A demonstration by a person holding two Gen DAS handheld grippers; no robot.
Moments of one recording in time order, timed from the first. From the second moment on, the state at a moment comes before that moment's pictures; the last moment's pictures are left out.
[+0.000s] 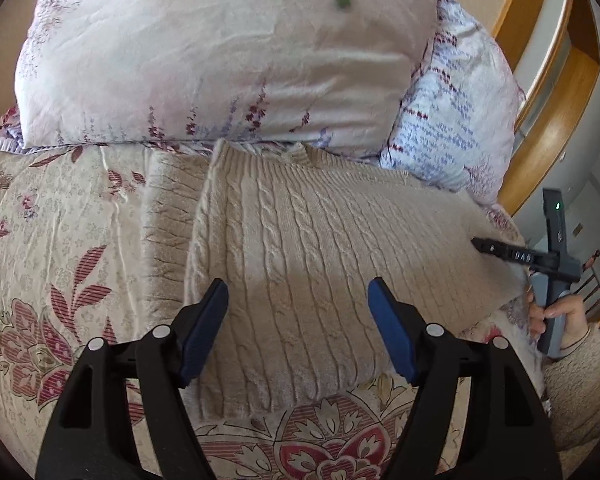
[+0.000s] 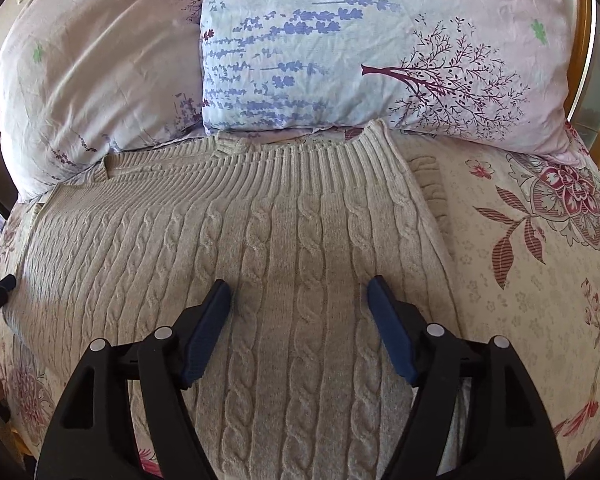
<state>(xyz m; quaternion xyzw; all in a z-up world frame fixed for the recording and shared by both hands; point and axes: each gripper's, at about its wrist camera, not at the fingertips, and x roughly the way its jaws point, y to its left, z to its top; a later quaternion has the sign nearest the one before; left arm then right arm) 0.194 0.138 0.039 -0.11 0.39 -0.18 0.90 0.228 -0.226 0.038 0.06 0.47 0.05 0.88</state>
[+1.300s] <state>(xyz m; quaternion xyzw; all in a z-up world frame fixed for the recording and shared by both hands) 0.266 0.166 0.014 -0.39 0.41 -0.15 0.81 0.144 -0.291 0.055 0.20 0.41 0.09 0.89</state>
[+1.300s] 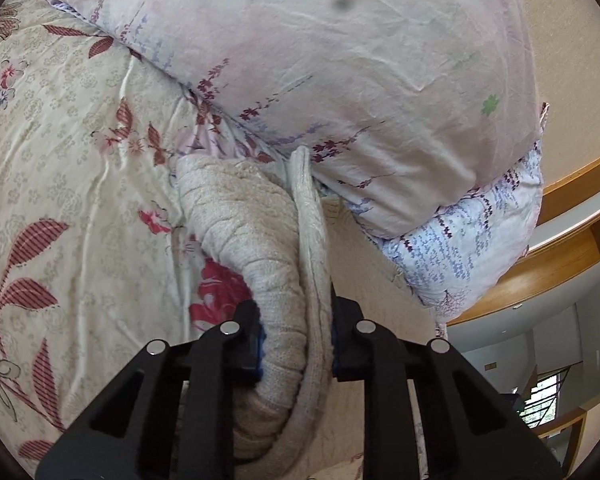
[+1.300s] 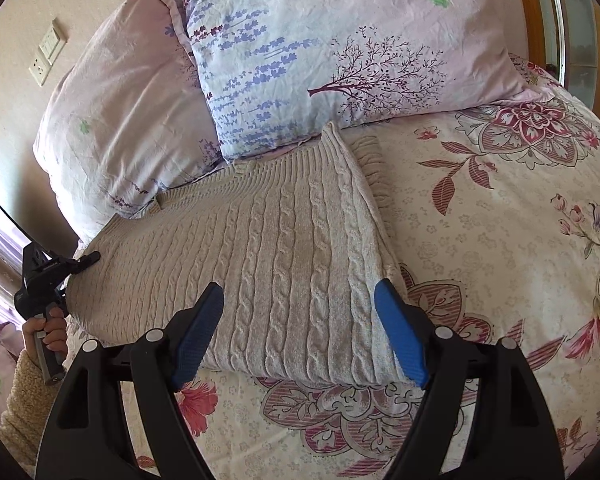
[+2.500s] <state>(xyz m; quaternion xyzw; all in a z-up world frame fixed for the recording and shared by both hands) 0.265 -0.085 0.070 -0.30 0.42 -0.34 0.79 0.128 -0.393 0.055 0.35 0.37 0.10 0.85</state>
